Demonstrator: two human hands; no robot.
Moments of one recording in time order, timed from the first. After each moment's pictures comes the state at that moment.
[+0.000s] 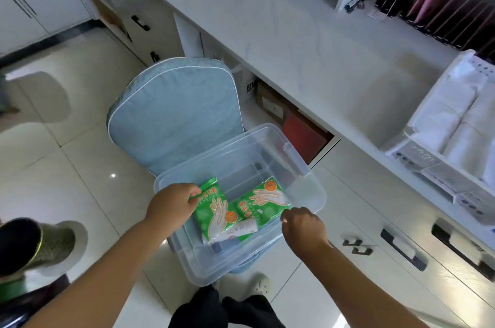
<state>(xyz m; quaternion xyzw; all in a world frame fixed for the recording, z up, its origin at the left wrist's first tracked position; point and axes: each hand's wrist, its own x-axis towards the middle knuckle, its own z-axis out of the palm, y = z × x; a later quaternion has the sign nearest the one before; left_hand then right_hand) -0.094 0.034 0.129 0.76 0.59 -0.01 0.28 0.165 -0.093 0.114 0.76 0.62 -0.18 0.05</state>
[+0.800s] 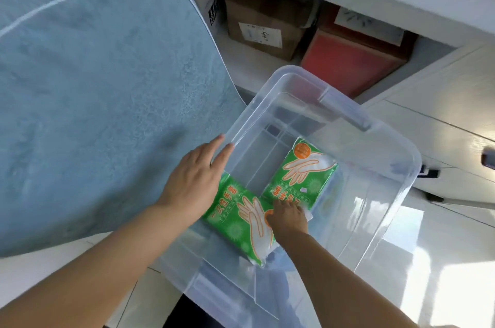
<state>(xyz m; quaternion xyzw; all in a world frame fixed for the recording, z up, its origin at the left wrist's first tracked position) -0.066 0.218 -0.035 0.97 0.21 -0.07 0.09 0.038 0.036 -0.147 0.85 0.34 -0.38 0.11</state>
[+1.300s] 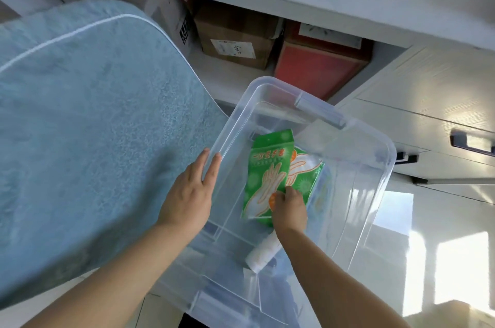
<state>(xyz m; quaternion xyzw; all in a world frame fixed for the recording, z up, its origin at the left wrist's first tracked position) -0.062 0.216 -0.049 0.97 0.21 -0.06 0.09 0.053 0.057 -0.111 0.93 0.00 -0.29 -0.21</state>
